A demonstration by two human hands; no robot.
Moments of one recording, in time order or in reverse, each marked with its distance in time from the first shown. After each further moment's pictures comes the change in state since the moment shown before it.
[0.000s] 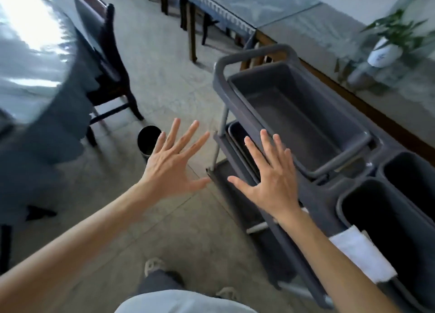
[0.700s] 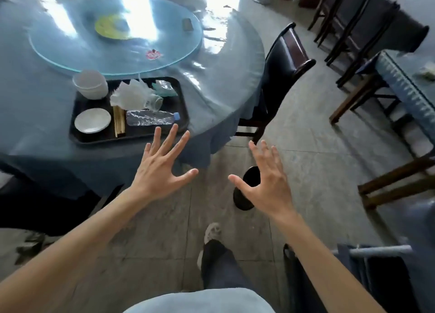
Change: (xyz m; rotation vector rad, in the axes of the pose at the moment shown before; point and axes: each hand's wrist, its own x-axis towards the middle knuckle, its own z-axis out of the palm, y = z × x) left_hand -0.166 -0.377 -0.103 -0.072 0.192 -0.861; right_hand 0.266 -0.362 0.210 0.366 -0.380 -0.430
